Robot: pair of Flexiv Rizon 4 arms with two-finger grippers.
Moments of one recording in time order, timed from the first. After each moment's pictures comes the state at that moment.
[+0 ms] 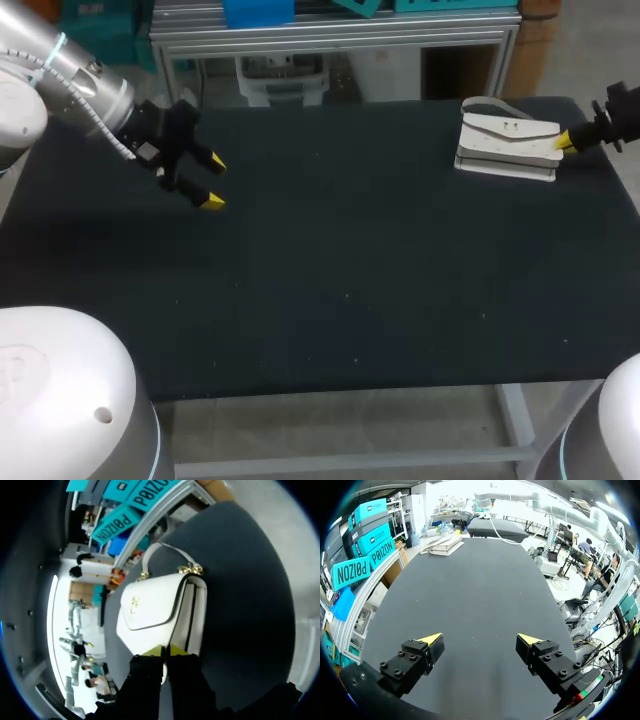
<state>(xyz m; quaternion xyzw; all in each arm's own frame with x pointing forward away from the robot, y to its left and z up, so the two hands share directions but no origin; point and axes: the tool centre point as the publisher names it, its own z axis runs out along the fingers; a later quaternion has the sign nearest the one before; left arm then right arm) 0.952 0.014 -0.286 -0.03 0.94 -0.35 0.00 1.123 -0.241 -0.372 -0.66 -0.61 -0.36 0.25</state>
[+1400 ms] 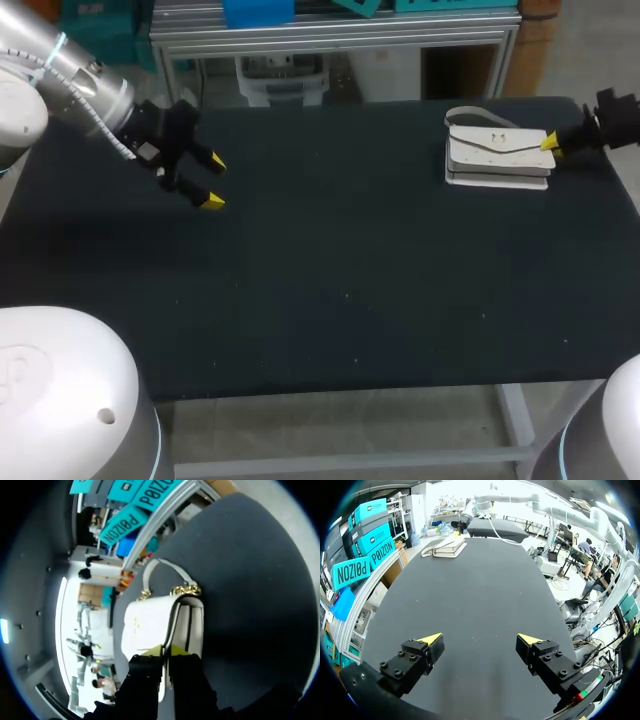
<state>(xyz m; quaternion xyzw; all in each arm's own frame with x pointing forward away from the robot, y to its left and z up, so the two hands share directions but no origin) 0.952 0.014 -0.286 -0.03 0.94 -0.35 0.00 1.126 -0.216 -0.378 -0.64 -0.59 -0.40 0.27</state>
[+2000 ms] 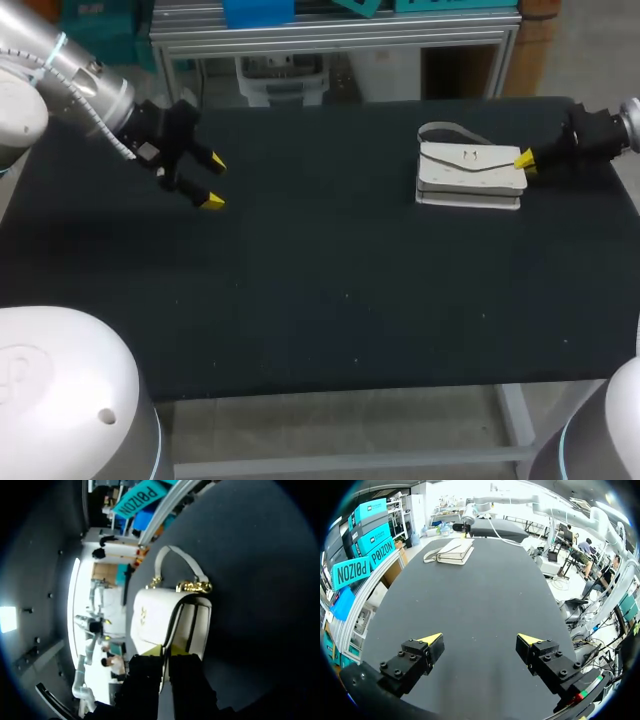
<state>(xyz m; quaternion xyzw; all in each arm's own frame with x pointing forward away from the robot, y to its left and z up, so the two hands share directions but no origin) 0.952 0.014 -0.286 -0.03 0.94 -0.35 0.00 1.069 -0.150 -0.375 -0.57 -0.63 -0.39 0.36</state>
